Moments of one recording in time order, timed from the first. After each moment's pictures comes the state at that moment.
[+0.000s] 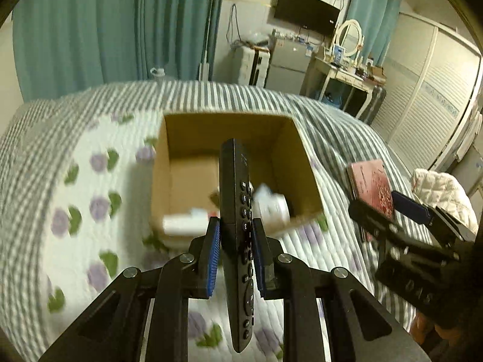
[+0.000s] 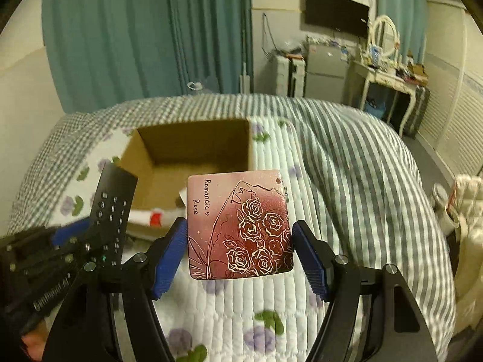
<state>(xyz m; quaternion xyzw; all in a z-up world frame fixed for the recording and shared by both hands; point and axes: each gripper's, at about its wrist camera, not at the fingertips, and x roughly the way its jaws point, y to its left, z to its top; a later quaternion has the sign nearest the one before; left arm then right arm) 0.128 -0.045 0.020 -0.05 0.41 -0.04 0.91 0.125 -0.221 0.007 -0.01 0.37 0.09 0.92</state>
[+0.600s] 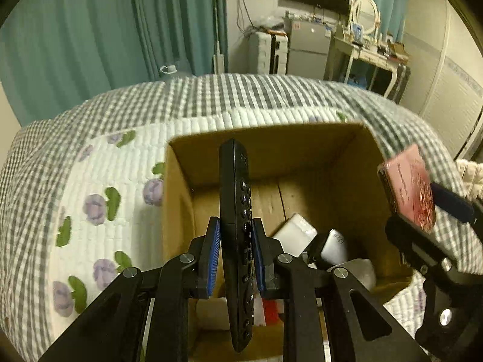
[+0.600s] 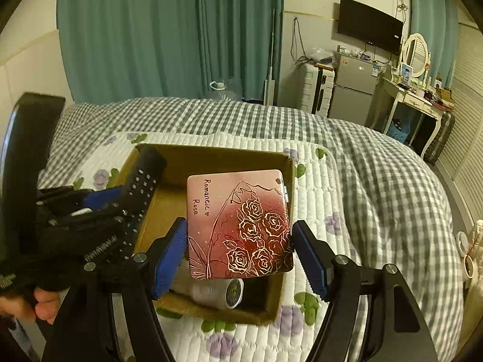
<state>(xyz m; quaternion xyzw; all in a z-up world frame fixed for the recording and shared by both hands) 0.251 -0.029 -0.043 0.02 0.44 0.00 0.90 0.230 -0.171 -0.017 -0.05 0.37 0.14 0.92</state>
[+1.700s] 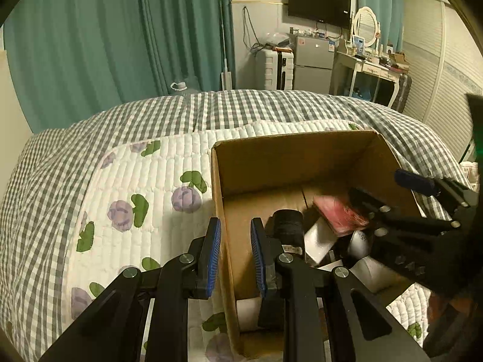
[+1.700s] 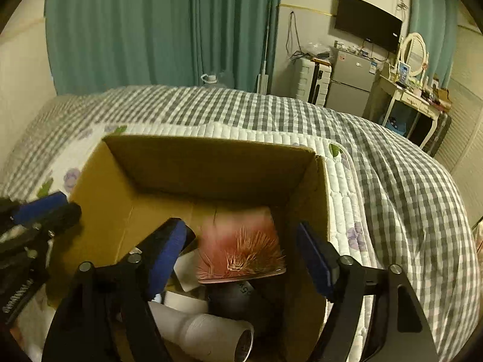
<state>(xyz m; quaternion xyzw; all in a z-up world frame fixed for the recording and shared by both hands) 0.223 0.001 -0.029 0.03 0.39 0.01 0.92 0.277 -0.143 -0.062 -0.05 0.37 0.12 0.92</state>
